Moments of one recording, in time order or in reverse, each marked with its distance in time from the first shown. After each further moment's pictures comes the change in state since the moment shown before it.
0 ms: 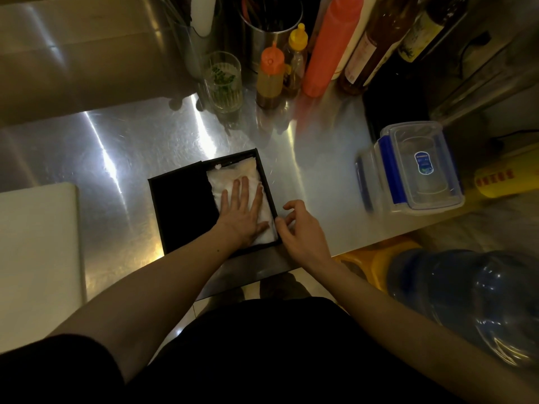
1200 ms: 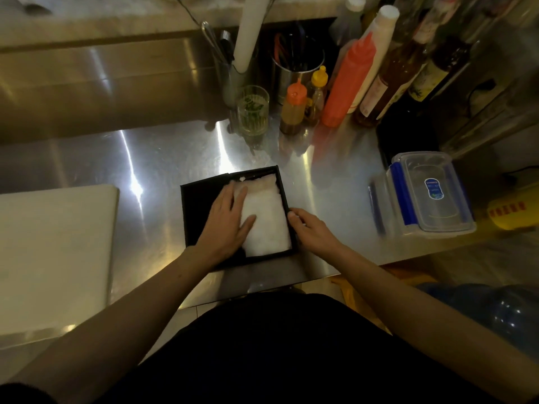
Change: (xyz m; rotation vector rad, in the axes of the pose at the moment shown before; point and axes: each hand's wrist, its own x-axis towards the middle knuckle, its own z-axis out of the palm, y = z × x) left_hand -0.050 -0.033 -0.017 -0.424 0.479 0.047; right_hand 0.022 -0.003 -0.025 0.164 -0.258 0.151
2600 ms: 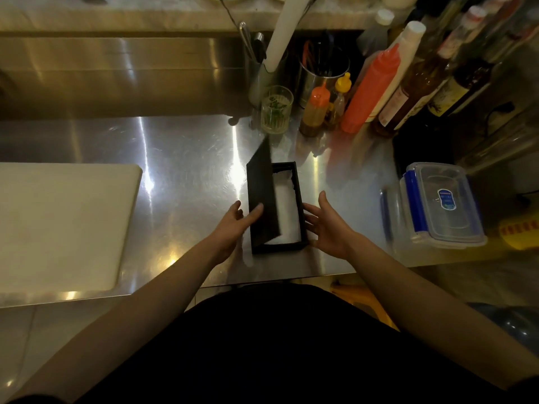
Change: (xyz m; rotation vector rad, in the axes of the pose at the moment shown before) left_hand -0.045 0.005 -0.016 -1.283 -0.055 -0.685; right_hand -0.003 -0.030 0.002 0.732 -0.279 0.332
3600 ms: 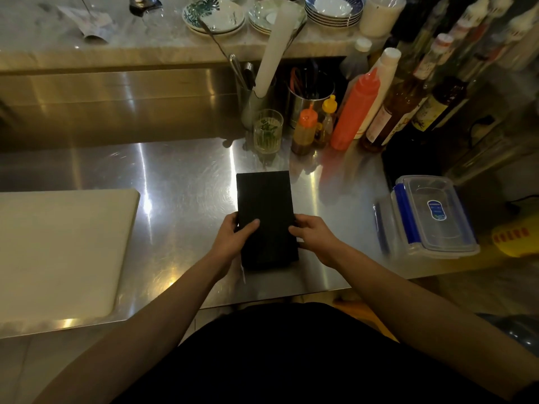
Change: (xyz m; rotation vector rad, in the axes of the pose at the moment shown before) left_hand -0.007 0.017 0.016 0.107 0.132 0.161; right_hand 0.002 -0.002 0.018 -0.415 0.123 -0.302
